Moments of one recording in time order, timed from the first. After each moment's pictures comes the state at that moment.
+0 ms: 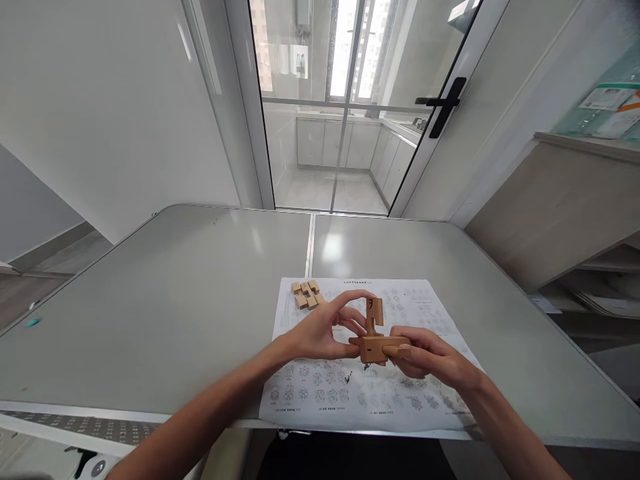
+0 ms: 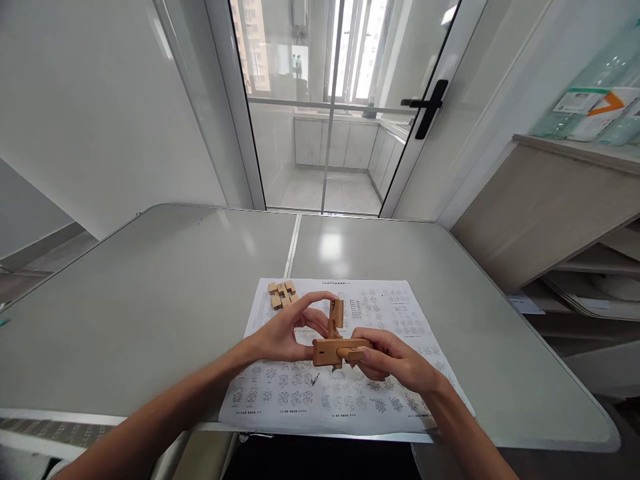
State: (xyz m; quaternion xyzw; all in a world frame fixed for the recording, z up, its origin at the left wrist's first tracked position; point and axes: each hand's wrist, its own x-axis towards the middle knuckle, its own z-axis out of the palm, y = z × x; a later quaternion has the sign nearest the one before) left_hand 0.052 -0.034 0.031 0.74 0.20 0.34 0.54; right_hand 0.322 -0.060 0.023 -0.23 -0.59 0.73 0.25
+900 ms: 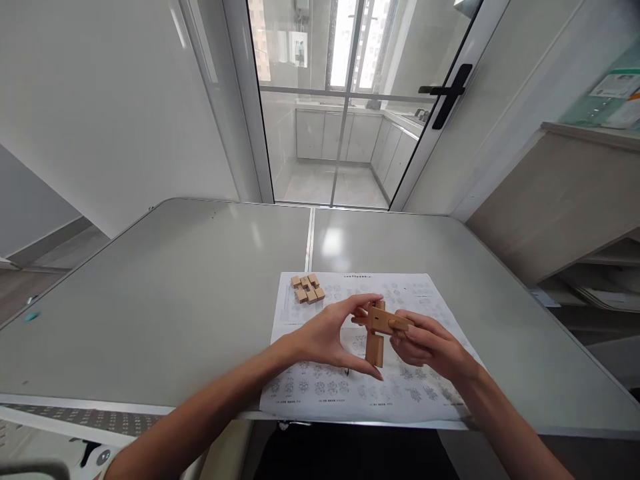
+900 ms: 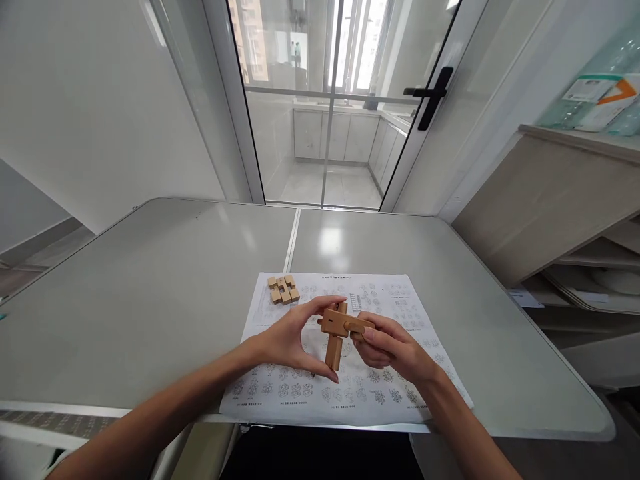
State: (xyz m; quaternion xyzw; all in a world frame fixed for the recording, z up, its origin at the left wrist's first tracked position) left_hand 0.061 -0.038 0.027 0.80 0.20 0.35 0.45; right_hand 0.322 -0.058 0.015 -0.20 -0.52 0.76 0.33
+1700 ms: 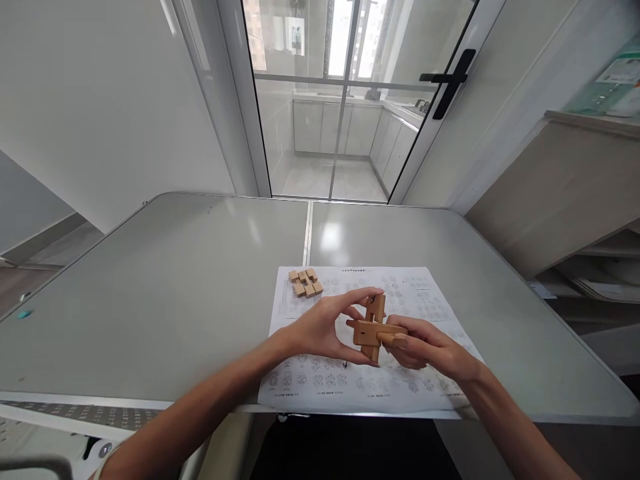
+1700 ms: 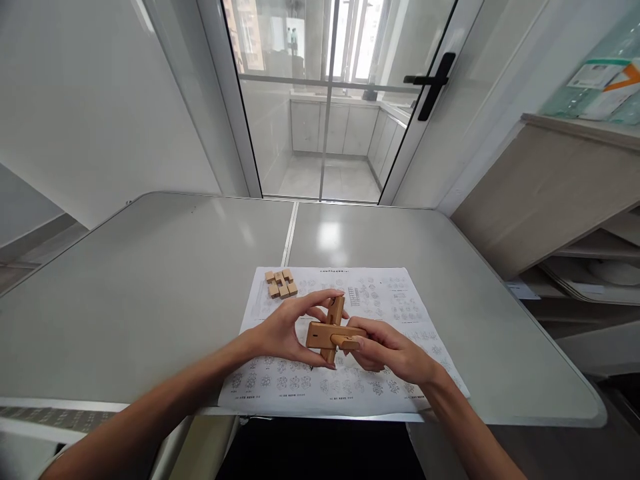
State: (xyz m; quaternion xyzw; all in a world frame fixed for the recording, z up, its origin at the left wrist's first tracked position) left_hand 0.059 -0.035 0.024 0.80 0.18 0.37 0.44; right_hand 0.317 -0.069 0.029 -0.22 -0.59 0.74 0.26
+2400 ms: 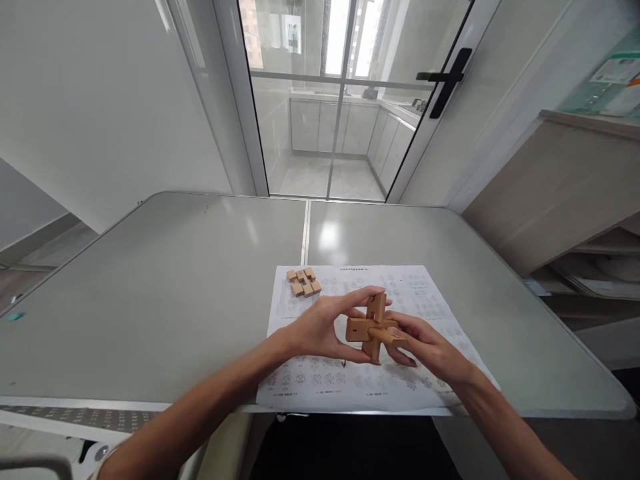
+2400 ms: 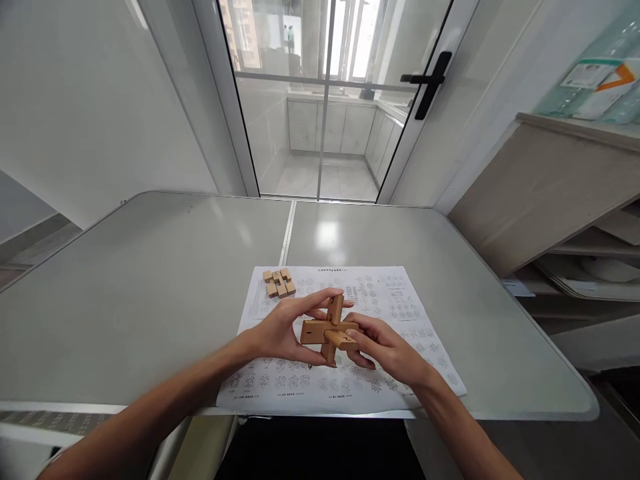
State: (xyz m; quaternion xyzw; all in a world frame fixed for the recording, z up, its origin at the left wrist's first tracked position) left_hand 0.062 -0.038 0.035 0.80 0.15 0.38 0.44; right_hand 0.307 -0.074 0.030 -0.29 -0.62 0.67 0.30
